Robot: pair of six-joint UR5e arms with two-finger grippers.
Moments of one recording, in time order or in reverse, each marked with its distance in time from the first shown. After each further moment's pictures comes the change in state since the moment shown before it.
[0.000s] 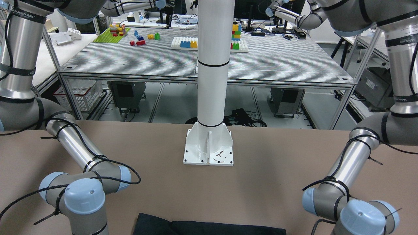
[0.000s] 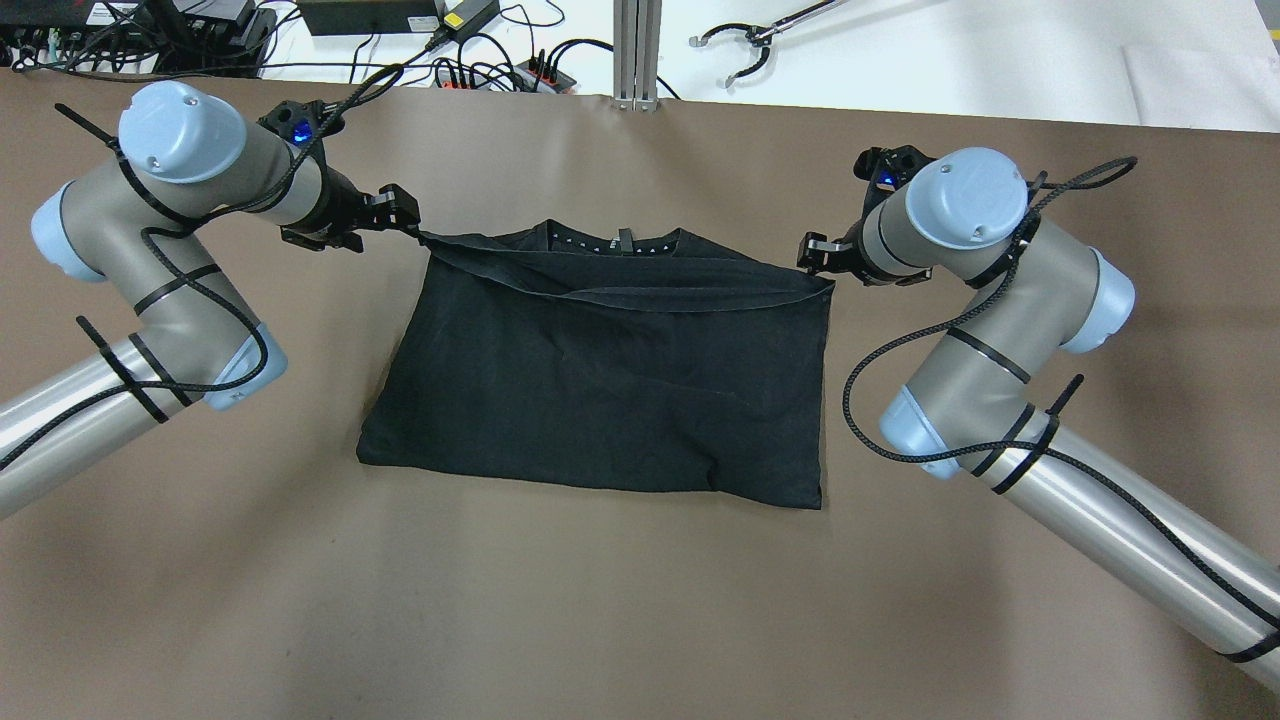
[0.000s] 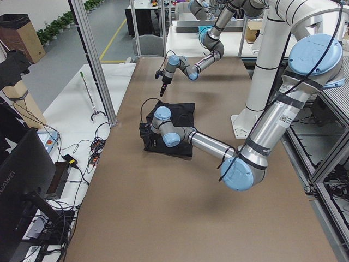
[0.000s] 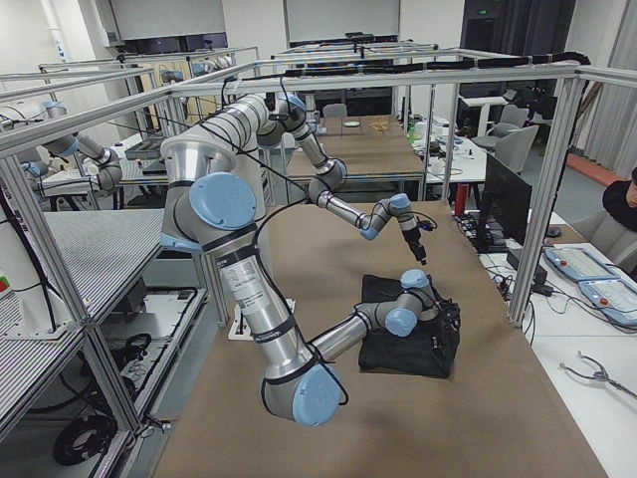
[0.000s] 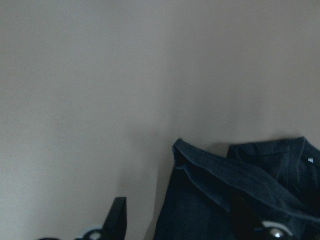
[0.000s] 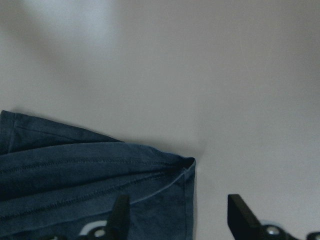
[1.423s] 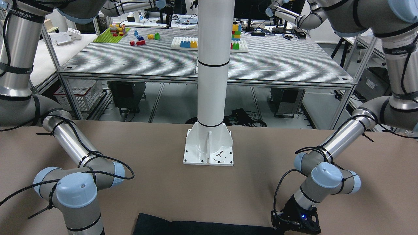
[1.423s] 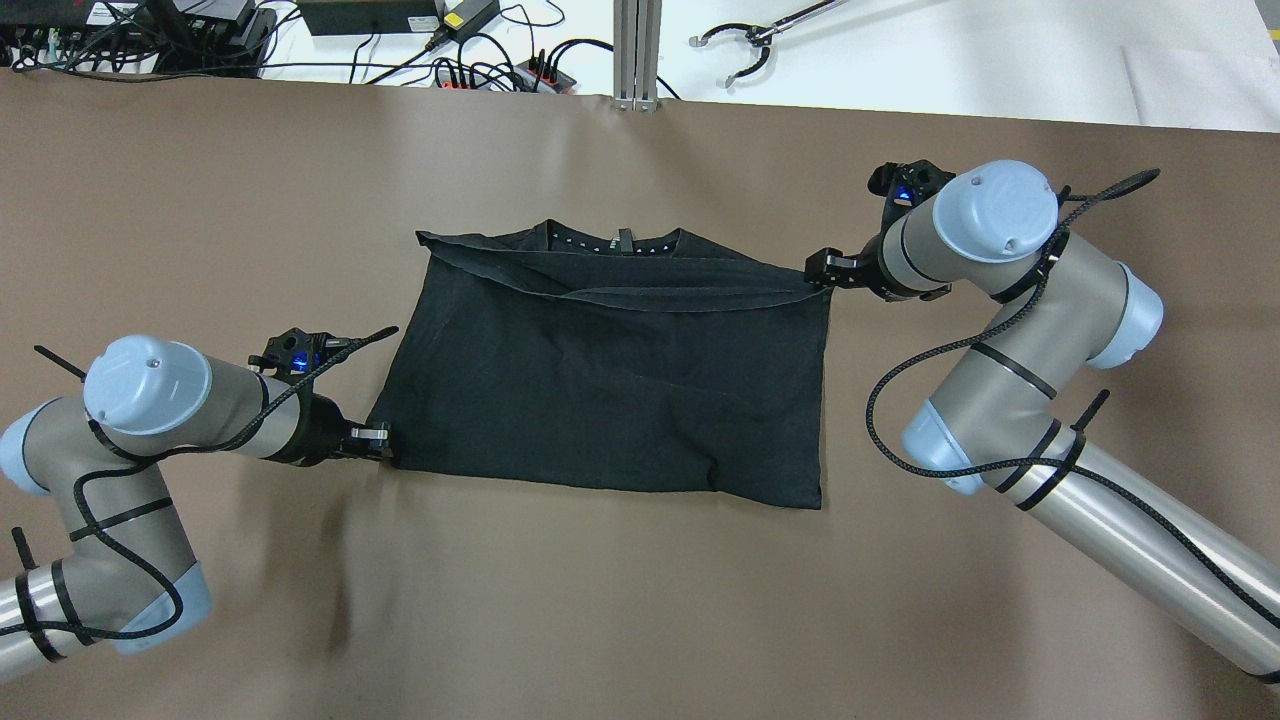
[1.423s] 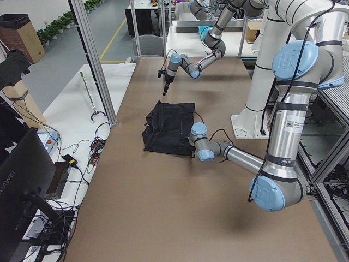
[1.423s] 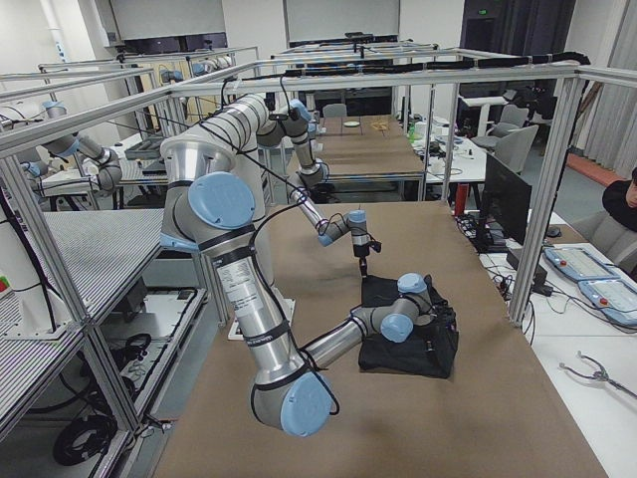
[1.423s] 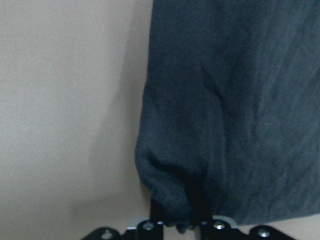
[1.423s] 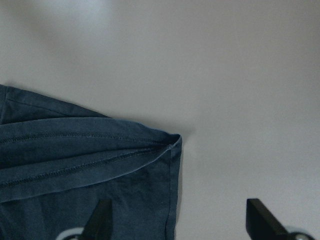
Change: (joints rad) left arm 0.288 0.331 -0.278 -0.133 0.017 -0.006; right arm 0.002 -0.052 0.049 0.004 0.038 -0.033
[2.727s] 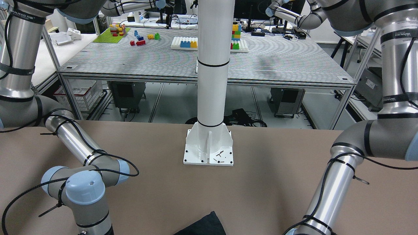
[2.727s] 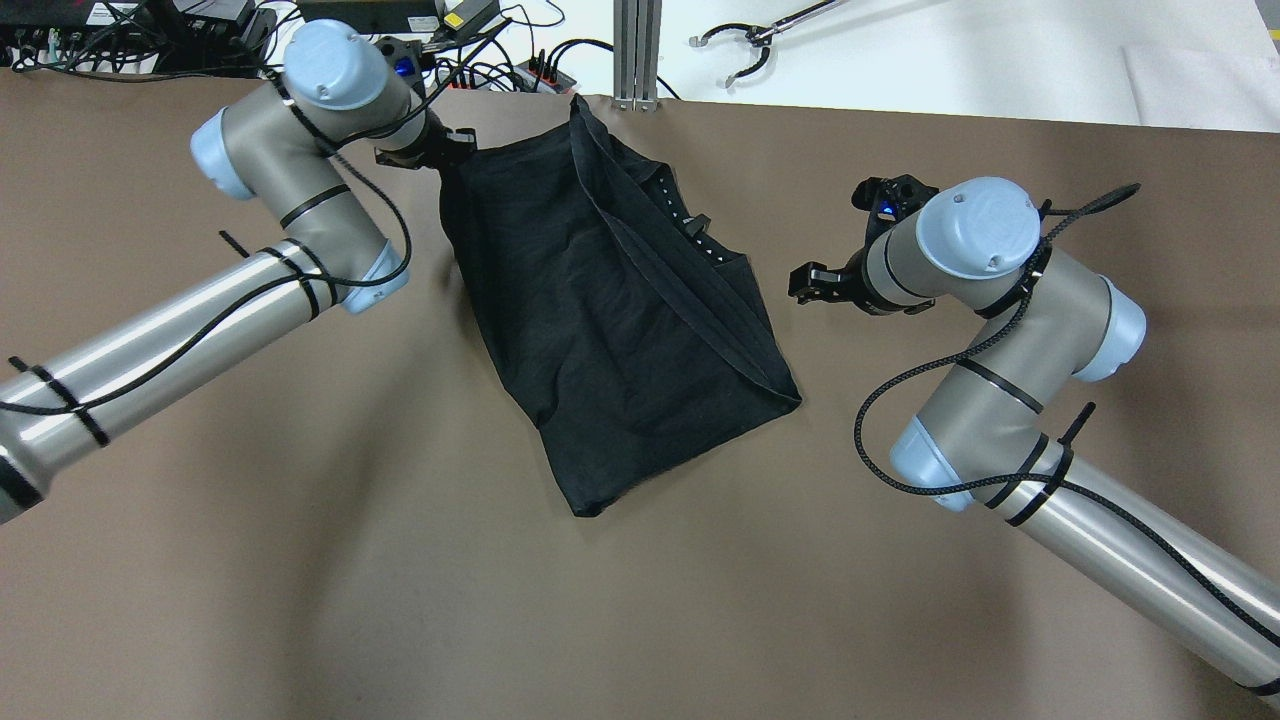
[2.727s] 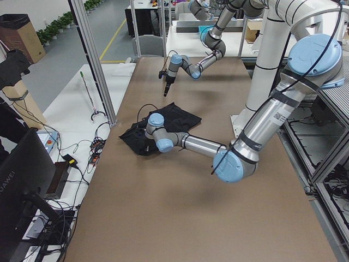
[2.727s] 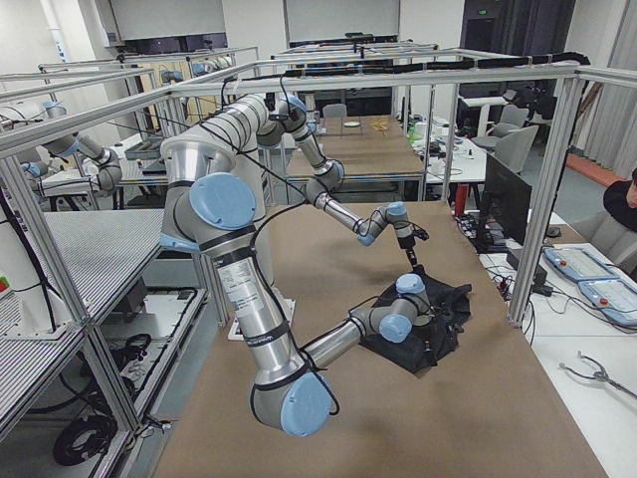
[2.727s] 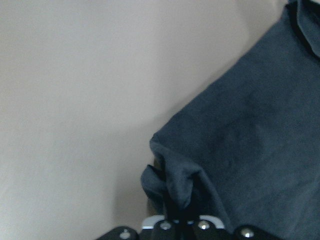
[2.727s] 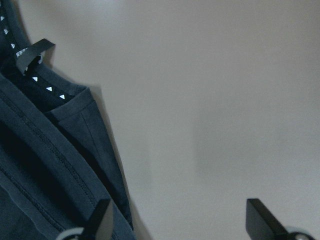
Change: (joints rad) left arm -0.303 -0.735 0.889 0.009 0.116 0.141; right arm -0.030 0.000 0.012 0.003 -0.003 0.018
